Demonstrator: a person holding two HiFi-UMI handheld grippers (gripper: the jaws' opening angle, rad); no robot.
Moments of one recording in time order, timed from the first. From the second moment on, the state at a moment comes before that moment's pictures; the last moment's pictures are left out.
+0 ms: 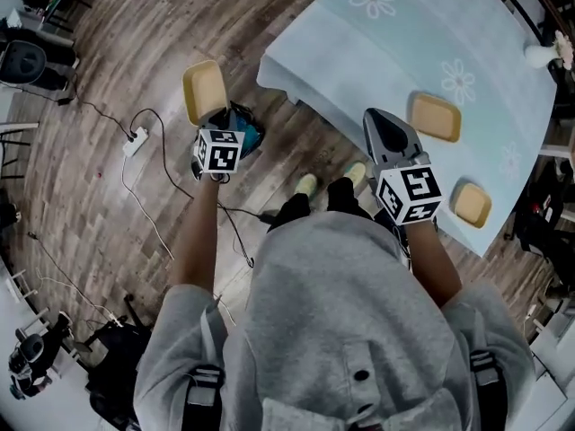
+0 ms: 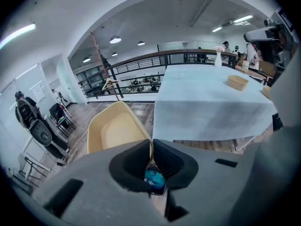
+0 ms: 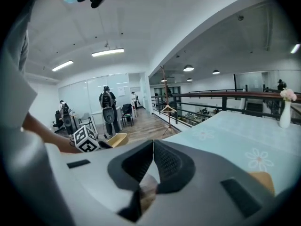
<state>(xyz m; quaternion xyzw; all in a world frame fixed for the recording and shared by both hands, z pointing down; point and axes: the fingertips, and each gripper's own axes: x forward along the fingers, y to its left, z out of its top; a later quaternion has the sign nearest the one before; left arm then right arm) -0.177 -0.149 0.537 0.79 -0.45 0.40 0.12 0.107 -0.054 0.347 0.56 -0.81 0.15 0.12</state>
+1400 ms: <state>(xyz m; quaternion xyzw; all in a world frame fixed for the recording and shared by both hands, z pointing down) -0.261 -0.133 0.733 0.74 -0.48 0.39 0.28 0.015 -0.043 0.464 0.51 -0.79 0.22 0.25</state>
